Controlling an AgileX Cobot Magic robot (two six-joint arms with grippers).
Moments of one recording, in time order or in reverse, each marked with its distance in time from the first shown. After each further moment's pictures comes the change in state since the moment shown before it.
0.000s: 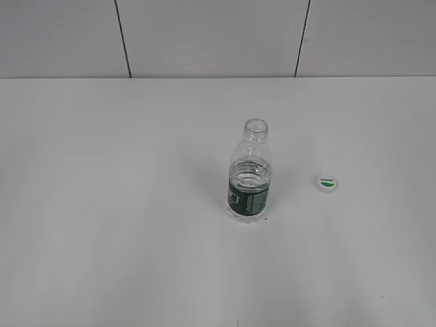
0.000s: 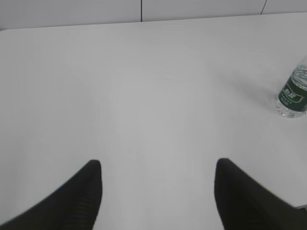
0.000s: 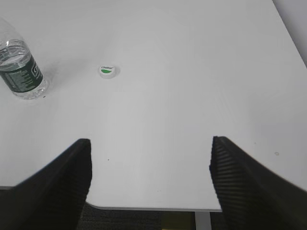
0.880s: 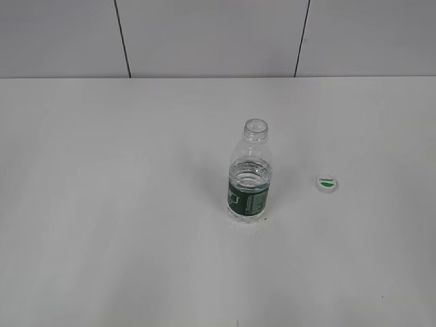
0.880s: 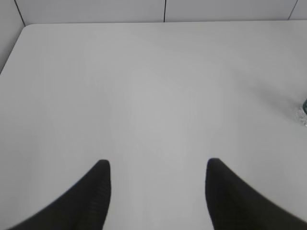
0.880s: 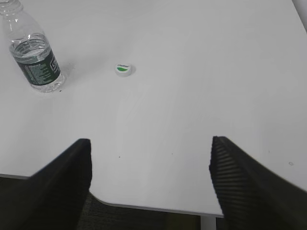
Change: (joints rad) left arm 0.092 0.000 0.000 0.000 0.000 0.000; right arm 0.084 0.000 0.000 0.000 0.000 0.000
